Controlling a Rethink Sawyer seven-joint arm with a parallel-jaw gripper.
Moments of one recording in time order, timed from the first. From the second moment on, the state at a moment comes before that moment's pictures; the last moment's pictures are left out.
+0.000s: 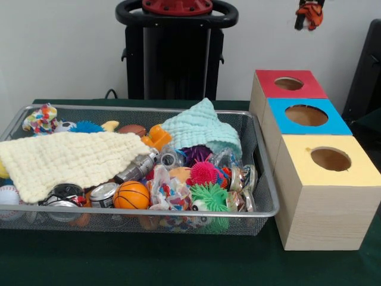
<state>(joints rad) 0.32 -1.11 -0.14 2.17 0.09 0.55 1.78</state>
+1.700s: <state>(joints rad) 0.17 -0.84 -0.08 1.94 -0.06 0.38 1.78</state>
